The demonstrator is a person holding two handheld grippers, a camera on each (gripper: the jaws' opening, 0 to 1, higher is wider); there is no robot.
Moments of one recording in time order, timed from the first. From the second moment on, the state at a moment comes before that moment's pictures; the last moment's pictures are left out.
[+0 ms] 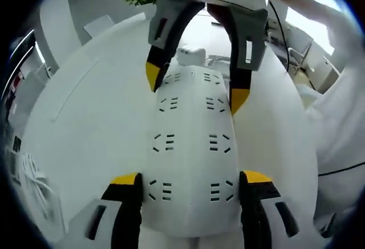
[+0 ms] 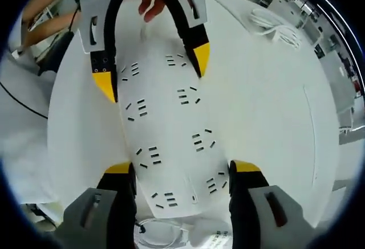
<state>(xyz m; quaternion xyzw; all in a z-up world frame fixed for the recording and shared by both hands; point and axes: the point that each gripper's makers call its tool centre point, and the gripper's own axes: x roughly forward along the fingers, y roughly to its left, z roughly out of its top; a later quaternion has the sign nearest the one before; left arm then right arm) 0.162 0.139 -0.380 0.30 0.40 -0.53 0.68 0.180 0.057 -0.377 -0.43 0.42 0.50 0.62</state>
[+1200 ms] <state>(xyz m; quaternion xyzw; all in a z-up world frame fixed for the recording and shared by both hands) 0.157 0.147 -0.382 0.34 0.41 -0.56 0.64 0.160 0.064 -0.374 -0.34 0.37 0.46 0.73</state>
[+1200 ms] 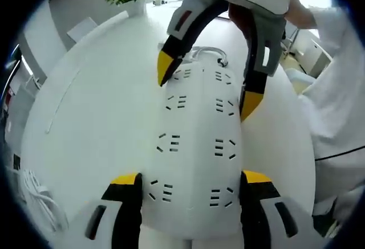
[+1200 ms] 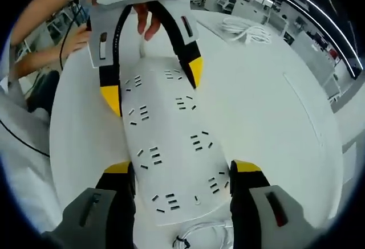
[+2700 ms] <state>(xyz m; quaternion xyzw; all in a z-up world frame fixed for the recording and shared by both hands) 0.150 0.147 -0.380 0.34 0.41 -0.55 0.64 0.220 -0.046 -0.347 -0.09 0.16 0.38 0.91</state>
